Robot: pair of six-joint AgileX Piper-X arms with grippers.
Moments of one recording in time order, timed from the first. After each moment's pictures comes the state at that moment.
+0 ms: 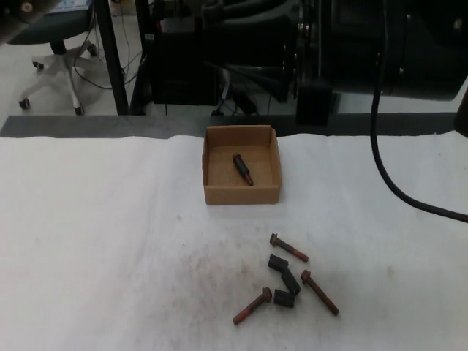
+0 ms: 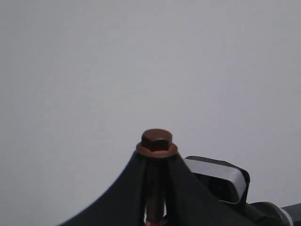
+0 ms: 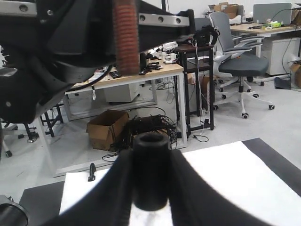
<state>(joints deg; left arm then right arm) -22.6 59.1 -48.7 -36.9 45.2 -34.0 36.1 69.7 -57.6 -6.5 -41.9 5.6</state>
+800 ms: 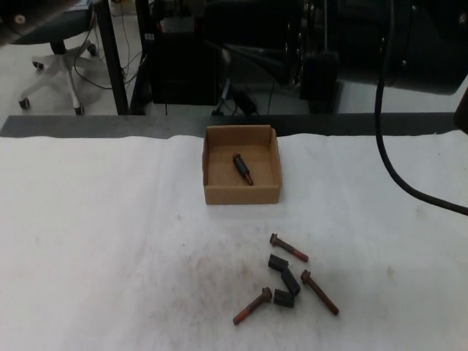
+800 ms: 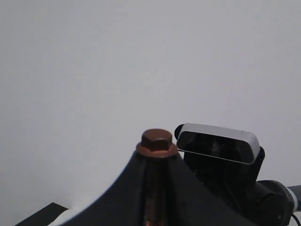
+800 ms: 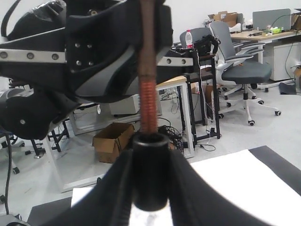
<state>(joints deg) -19.5 59.1 -48.7 -30.6 49.4 -33.4 36.1 69.7 -57.5 -10.1 -41.9 10.3</state>
